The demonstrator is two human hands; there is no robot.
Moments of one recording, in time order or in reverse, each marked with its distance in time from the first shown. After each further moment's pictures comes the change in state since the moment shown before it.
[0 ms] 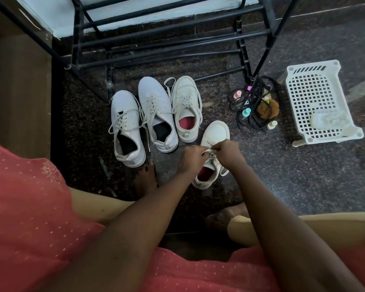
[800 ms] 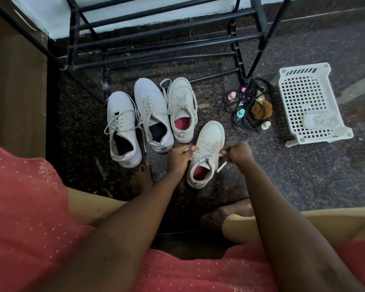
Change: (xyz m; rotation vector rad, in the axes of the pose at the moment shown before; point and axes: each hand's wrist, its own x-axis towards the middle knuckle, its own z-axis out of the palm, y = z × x) left_hand -0.009 -0.019 -0.002 -0.718 0.103 -0.263; right_hand -0.006 0.028 -0.022 0.542 0.069 0.383
